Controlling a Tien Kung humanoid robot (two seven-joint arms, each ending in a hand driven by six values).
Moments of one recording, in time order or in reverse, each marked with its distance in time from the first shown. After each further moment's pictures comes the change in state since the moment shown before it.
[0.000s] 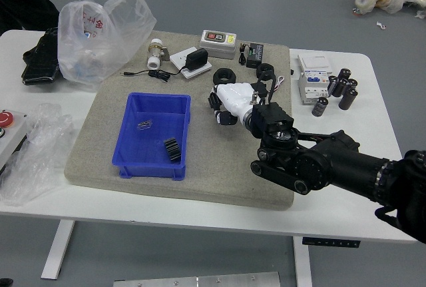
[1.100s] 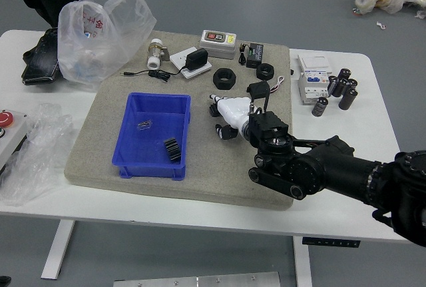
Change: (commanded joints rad) left arm -0.007 0.007 0.000 -0.001 -0.004 -0.006 0.011; right arm 0.007 0.053 -0.150 -0.110 0.135 0.056 0.004
